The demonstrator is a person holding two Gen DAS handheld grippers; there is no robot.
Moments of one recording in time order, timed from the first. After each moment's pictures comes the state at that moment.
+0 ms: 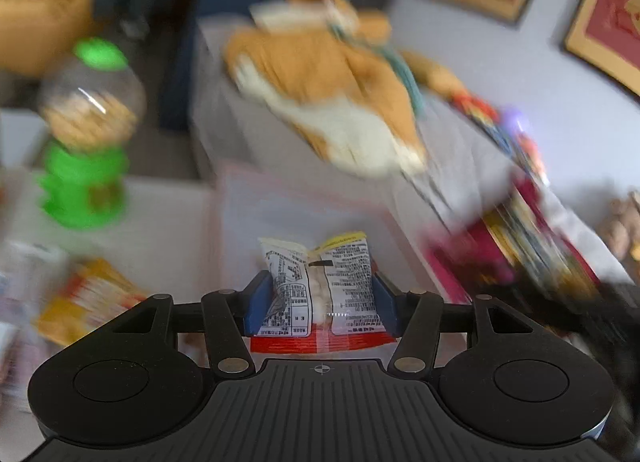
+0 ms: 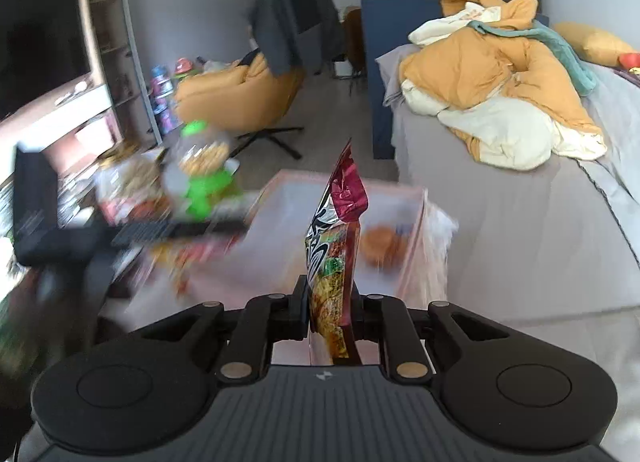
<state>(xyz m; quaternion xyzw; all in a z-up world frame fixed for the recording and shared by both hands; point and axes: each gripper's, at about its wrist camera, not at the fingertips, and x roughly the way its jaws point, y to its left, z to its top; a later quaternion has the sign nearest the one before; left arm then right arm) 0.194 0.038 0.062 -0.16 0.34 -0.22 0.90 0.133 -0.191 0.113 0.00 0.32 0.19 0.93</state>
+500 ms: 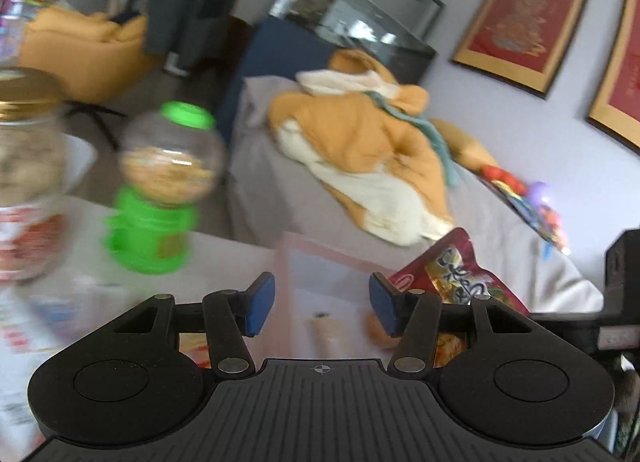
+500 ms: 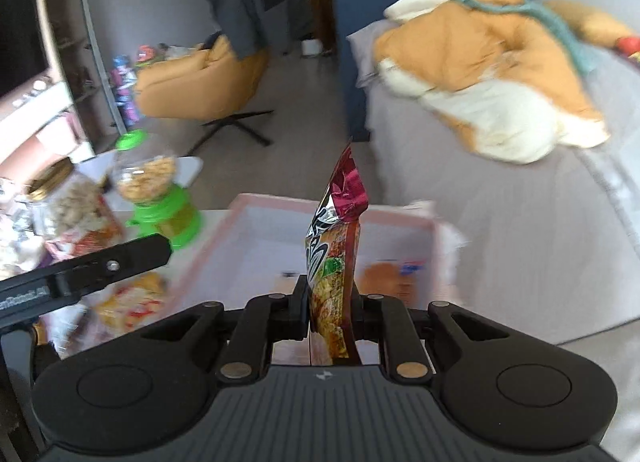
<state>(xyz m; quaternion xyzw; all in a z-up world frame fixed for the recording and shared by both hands) 0.163 0.093 0.070 -0.22 0.24 -0.12 0.94 0.223 -0.141 0.094 0.01 0.37 0.16 0.92</state>
